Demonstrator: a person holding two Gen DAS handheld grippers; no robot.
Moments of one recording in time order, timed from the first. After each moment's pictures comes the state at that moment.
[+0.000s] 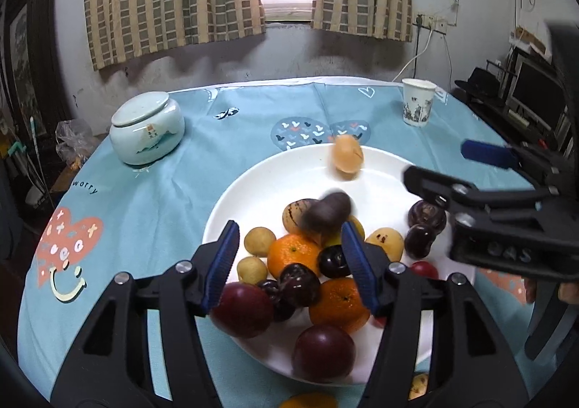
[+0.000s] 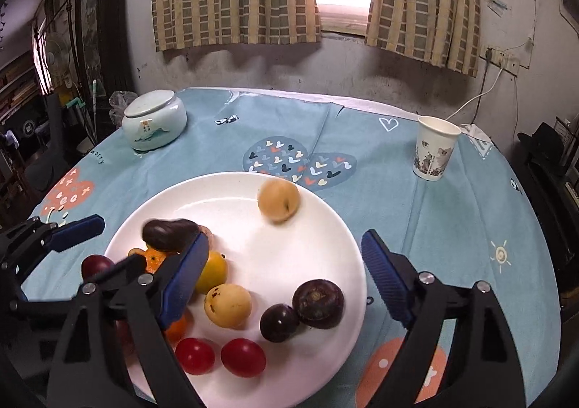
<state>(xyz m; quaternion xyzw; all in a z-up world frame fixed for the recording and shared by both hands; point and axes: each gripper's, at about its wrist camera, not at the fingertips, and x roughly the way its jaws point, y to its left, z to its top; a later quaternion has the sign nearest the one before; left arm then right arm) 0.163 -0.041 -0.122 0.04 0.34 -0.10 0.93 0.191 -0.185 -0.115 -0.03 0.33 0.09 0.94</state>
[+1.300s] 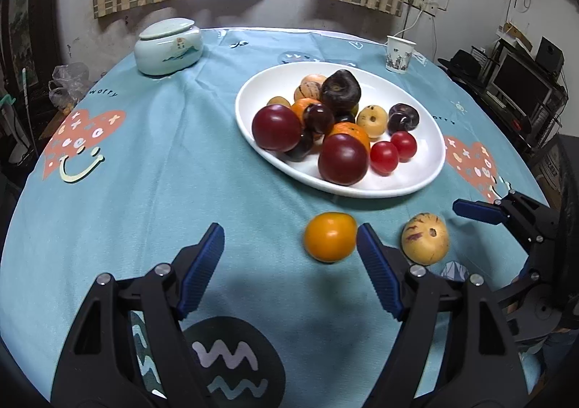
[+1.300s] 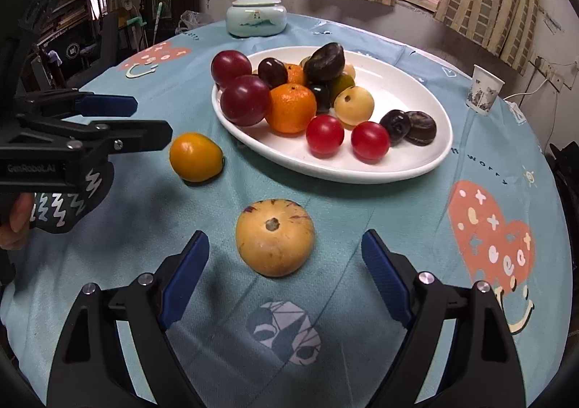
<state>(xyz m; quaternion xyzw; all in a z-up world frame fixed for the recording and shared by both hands) 0.060 0.019 -0.156 0.00 0.41 -0.13 0.90 0.046 -0.133 -0.187 -0.13 0.40 0.18 0.89</state>
